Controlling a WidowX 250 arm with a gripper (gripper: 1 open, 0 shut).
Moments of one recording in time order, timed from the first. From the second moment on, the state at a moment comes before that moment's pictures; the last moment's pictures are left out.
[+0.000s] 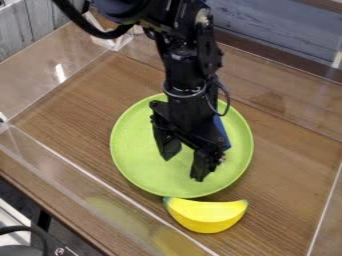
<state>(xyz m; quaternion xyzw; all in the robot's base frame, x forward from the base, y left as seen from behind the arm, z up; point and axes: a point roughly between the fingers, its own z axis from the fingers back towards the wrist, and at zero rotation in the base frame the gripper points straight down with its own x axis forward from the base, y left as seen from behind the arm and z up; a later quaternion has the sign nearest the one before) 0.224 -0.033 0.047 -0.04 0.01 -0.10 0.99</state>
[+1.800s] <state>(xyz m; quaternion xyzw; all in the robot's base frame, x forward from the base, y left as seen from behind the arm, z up) 0.221 -0.066 0.034 -0.05 -0.01 -0.17 0.99</state>
